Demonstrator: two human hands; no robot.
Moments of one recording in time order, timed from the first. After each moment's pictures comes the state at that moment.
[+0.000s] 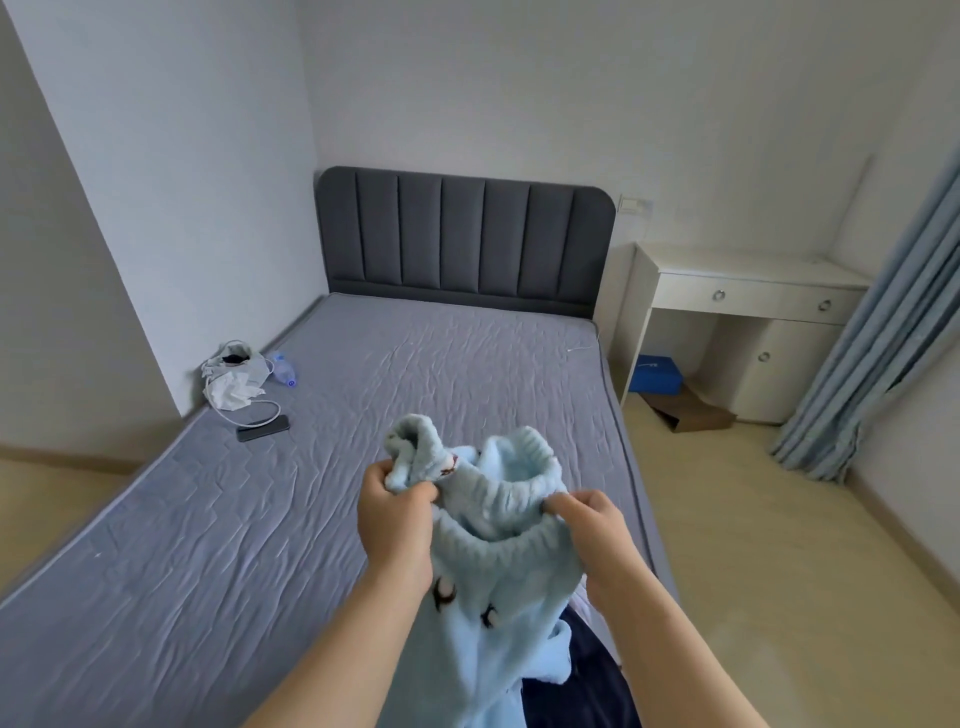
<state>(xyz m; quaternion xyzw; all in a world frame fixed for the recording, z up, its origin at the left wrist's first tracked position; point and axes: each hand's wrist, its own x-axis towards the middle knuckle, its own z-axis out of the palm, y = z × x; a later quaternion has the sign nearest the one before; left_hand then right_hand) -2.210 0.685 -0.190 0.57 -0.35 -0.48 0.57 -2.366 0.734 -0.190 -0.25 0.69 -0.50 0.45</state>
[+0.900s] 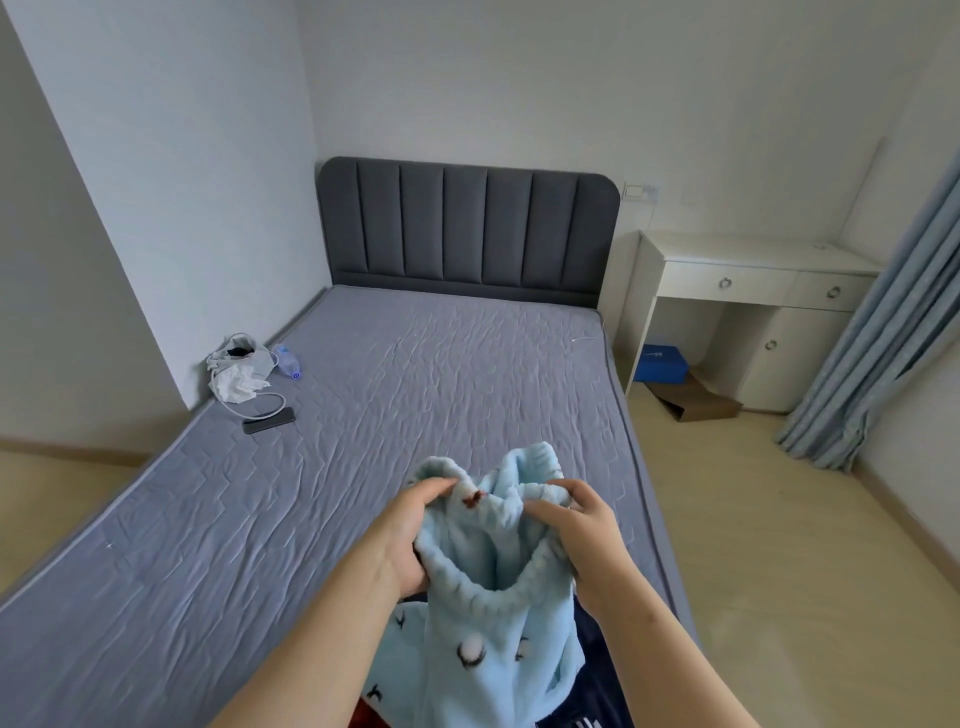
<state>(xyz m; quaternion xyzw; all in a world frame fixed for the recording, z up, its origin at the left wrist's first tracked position) -2.196 0.683 -0.191 0.39 -0.25 -0.83 0.31 -2.357 0.738 -0.204 -0.29 0.65 -0.53 0.46</state>
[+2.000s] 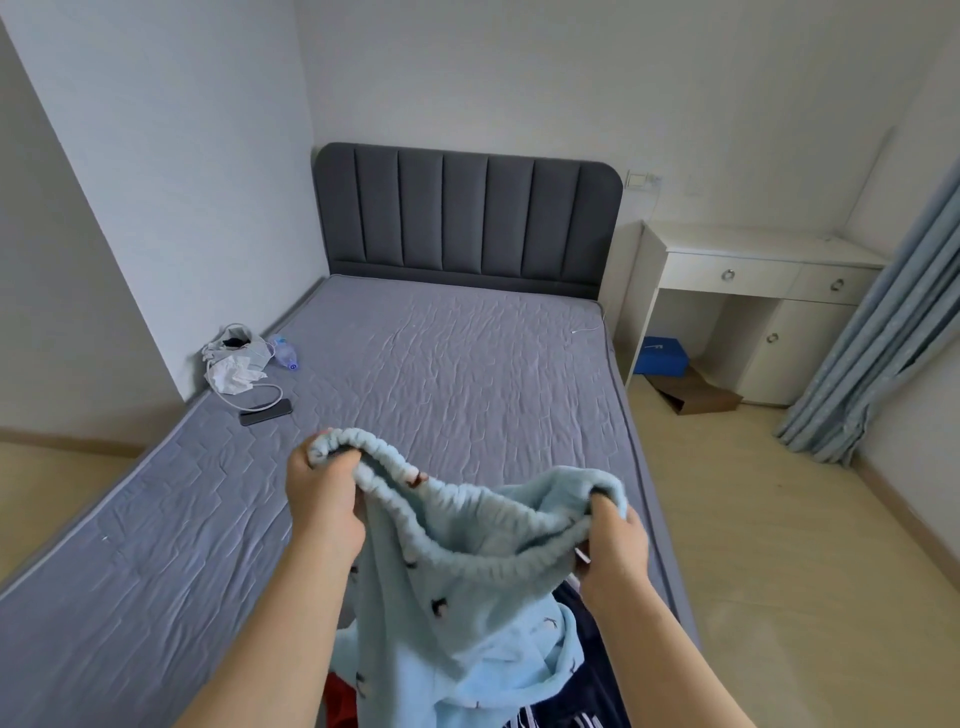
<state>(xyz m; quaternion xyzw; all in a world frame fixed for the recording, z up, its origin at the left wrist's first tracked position) -2.161 0.635 -0.199 0.58 -0.27 -0.49 0.59 -2.364 0.730 -0.213 -0.07 0.65 -0.63 0.42</state>
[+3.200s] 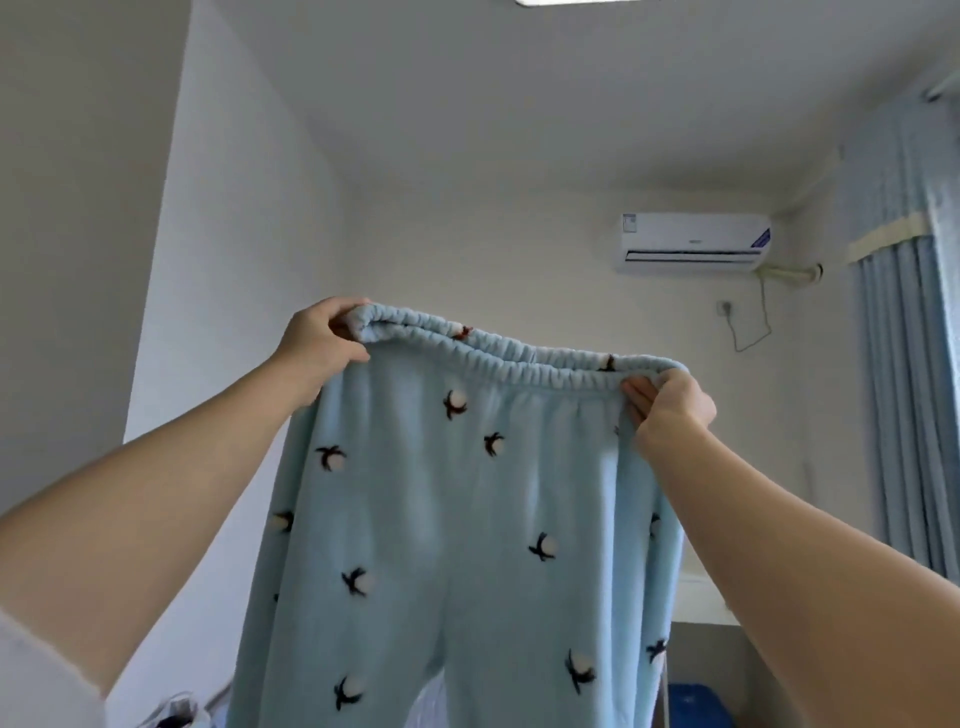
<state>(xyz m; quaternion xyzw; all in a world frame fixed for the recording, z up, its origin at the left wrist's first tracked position) -2.114 0.568 0.245 0.29 -0.67 -0.18 0.66 -2.407 0.667 0.215 -0.19 0.31 -0.90 0.26</state>
